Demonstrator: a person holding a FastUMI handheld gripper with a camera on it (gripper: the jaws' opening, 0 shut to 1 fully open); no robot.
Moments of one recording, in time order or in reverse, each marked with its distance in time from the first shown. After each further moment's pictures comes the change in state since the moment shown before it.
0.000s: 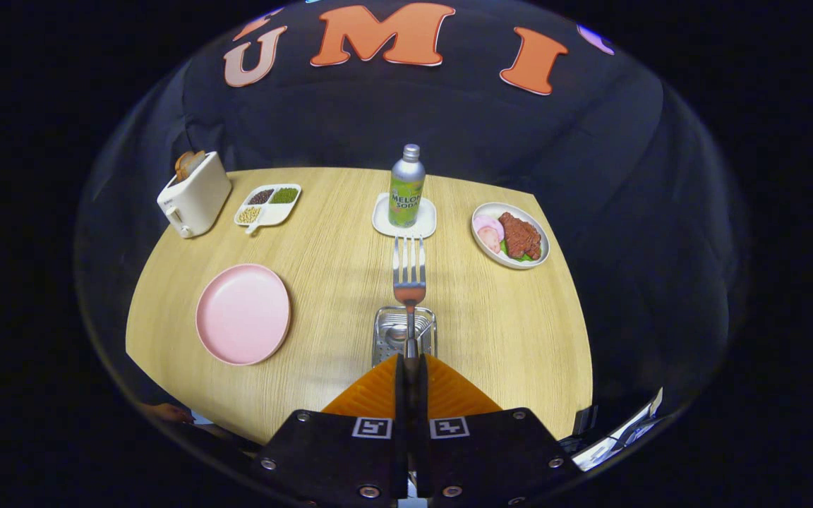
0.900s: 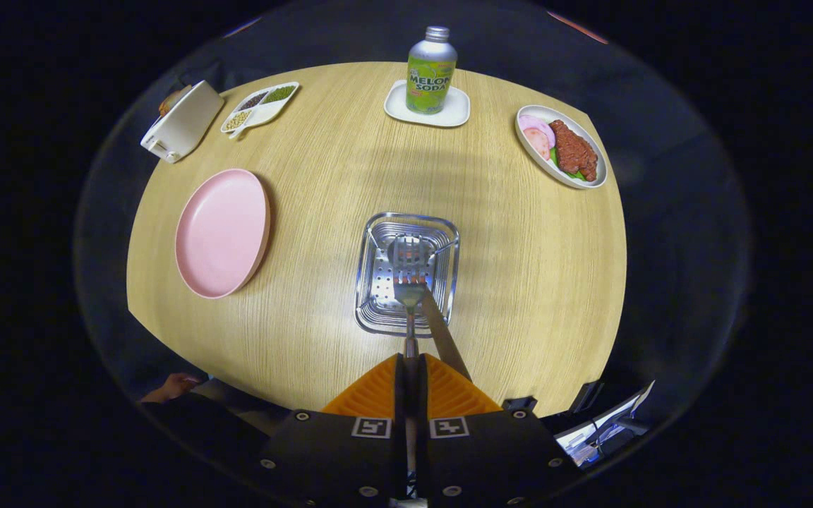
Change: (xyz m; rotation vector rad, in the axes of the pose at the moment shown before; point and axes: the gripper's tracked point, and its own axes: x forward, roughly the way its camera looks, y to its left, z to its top) arm 0.046 0.003 -0.062 -0.079 0.468 0.111
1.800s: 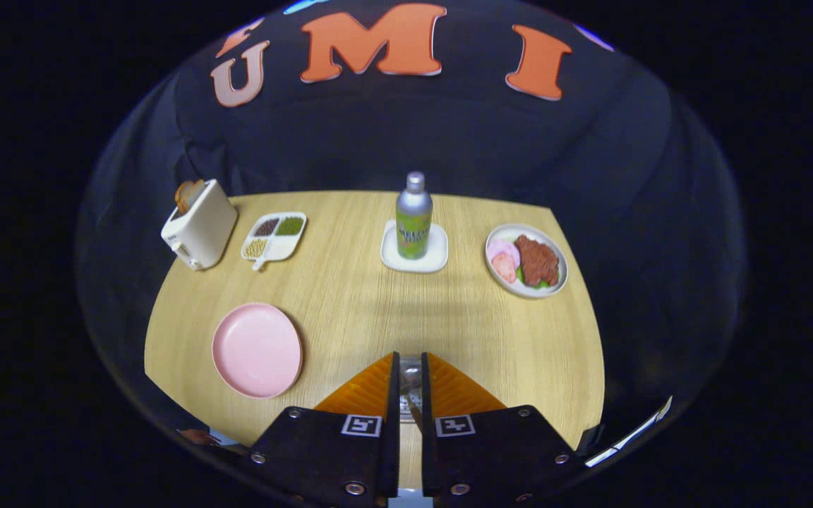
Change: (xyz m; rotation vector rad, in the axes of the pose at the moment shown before) arm -0.116 -0.007 0.122 0.105 -0.657 -0.042
